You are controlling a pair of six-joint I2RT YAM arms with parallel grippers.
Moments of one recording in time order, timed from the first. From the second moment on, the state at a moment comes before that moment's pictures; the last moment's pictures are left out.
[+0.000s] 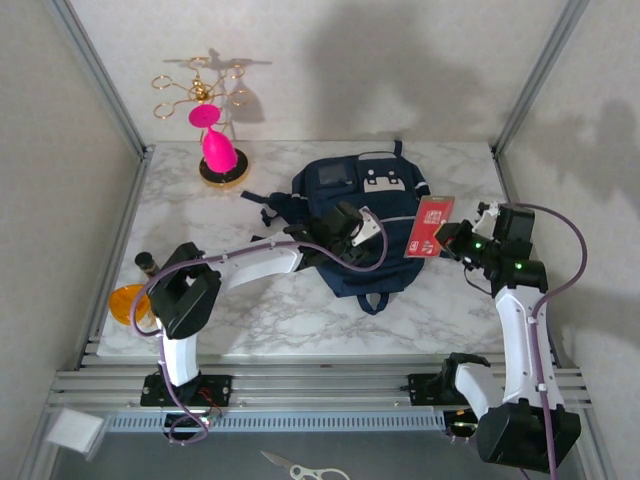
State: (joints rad) left arm -0.86 1.88 1.39 -0.28 -0.12 0.19; right arm -0.13 0.94 0.91 -0.70 -0.59 0.62
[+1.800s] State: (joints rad) left arm -0.87 2.01 1.83 -0.42 0.00 -0.71; right arm 0.27 1.12 0.59 0.09 -0.17 1.16
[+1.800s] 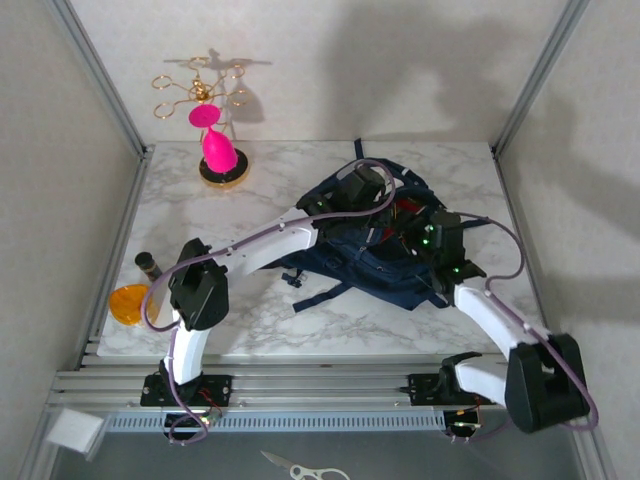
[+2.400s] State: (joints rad) left arm -0.85 1.89 1.59 -0.24 0.29 -0.69; right arm 0.02 0.94 0.82 -0.44 -0.24 0.85
